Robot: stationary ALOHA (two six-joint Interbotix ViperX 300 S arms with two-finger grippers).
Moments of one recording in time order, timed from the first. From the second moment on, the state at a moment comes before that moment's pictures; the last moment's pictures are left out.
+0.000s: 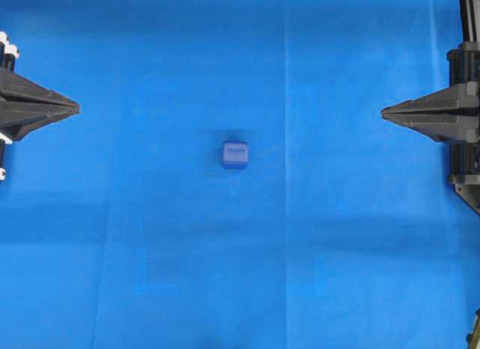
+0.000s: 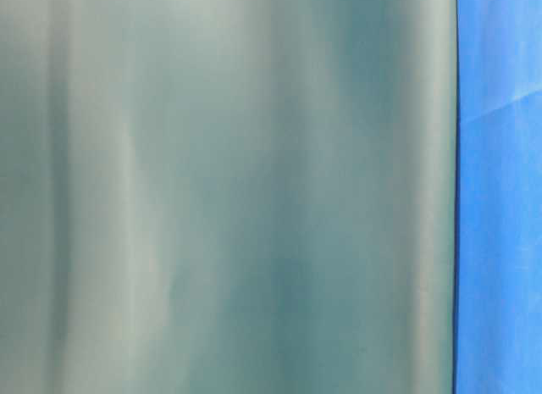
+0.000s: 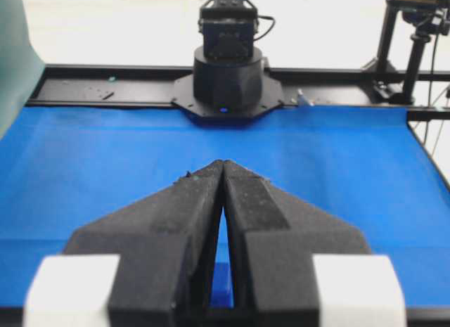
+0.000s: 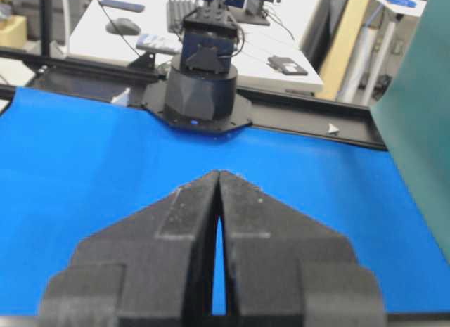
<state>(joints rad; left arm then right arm) 0.00 -0.96 1.17 0.00 -0.29 0.00 0.00 -0.96 1.17 0.00 -0.29 0.00</state>
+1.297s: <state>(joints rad) -0.04 -0.92 1.17 0.00 -0.30 -0.01 -0.01 -0.91 1.17 0.01 -0.25 0.01</state>
